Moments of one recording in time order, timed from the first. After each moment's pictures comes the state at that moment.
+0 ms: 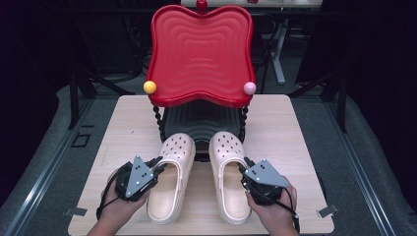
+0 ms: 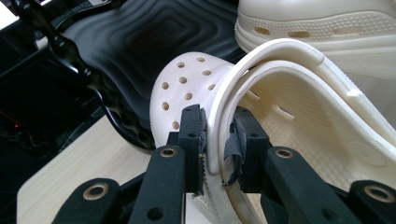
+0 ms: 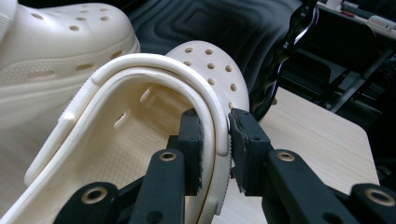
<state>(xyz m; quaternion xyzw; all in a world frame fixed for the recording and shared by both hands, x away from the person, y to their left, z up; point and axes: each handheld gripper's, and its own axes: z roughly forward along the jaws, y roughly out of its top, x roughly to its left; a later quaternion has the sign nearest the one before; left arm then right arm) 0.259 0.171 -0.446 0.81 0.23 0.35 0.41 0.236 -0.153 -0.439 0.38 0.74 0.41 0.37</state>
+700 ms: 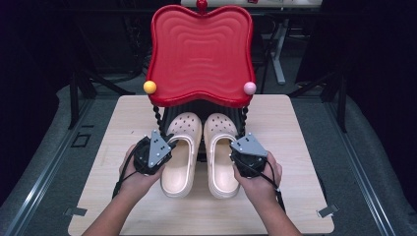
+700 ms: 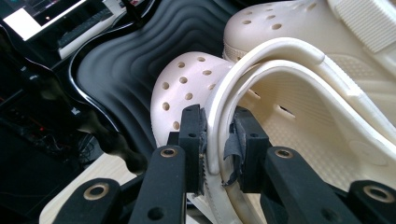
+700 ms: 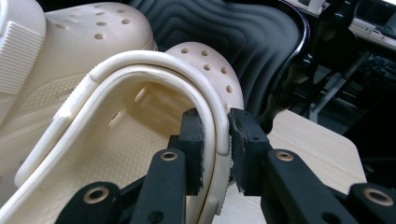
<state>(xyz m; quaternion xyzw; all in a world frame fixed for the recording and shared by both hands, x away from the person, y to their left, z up) 0.312 0.140 -0.428 0.80 0.24 0.39 0.40 0.296 -0.124 -0.429 0.41 0.73 0.39 0.39</state>
